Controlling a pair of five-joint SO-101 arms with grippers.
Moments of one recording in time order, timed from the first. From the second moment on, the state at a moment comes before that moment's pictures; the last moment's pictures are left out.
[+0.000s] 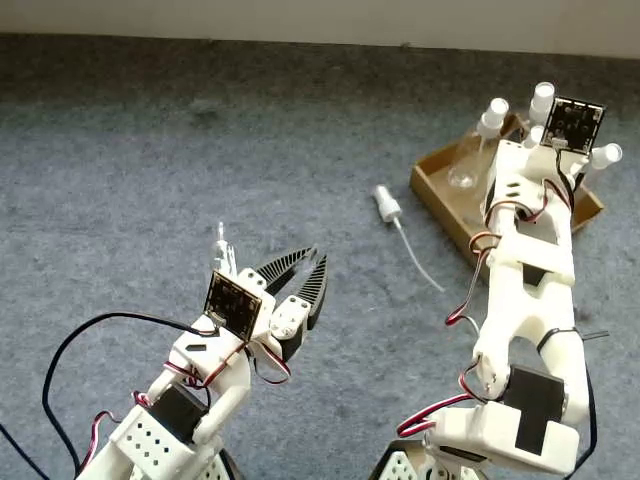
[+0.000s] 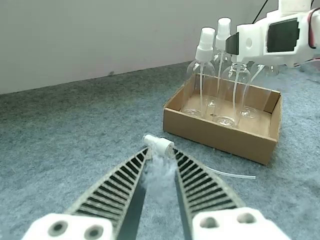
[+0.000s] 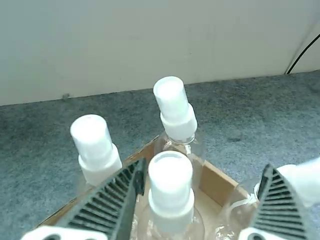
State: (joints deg) left arm 30.1 -92.7 96.1 13.1 10.4; right arm 11.8 -6.1 34.3 -4.4 4.2
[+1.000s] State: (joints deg) left arm 30.1 -92.7 96.1 13.1 10.4; right arm 10.5 -8.5 27.5 1.0 4.2
